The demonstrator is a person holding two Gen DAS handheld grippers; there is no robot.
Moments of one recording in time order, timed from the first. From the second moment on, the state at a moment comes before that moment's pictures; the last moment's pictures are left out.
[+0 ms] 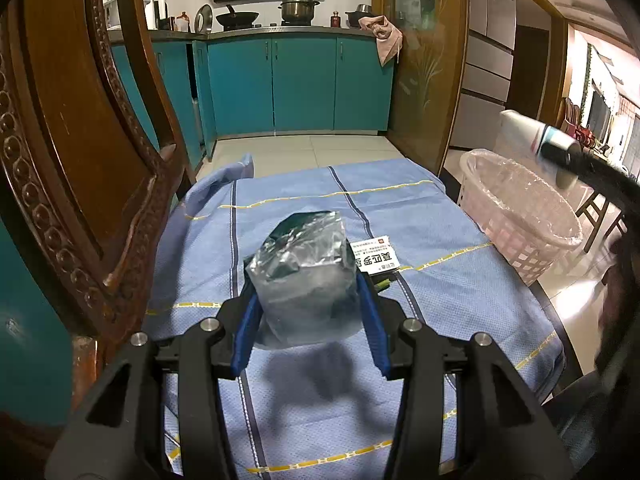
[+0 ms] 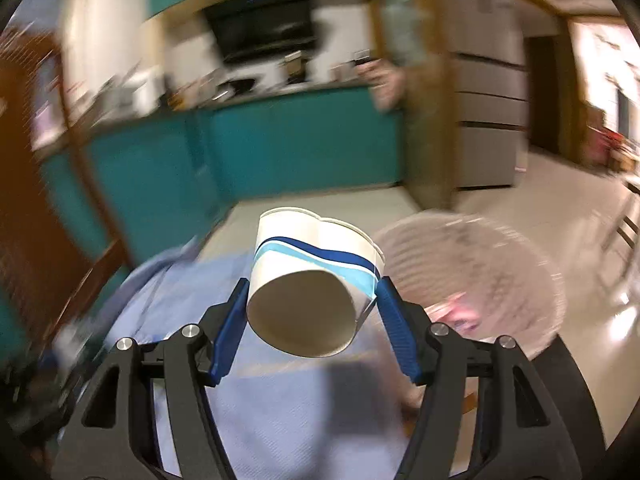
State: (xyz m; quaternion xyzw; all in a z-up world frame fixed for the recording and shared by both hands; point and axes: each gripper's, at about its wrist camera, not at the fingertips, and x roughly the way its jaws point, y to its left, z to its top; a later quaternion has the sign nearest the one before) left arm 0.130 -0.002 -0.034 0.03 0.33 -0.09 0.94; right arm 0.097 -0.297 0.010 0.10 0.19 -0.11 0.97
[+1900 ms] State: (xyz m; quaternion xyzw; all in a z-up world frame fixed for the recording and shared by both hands) left arm 0.123 0.014 -0.027 -0.01 0.32 -0.09 0.94; right arm 0.196 -0.167 -0.081 -0.22 0.38 0.20 0.87
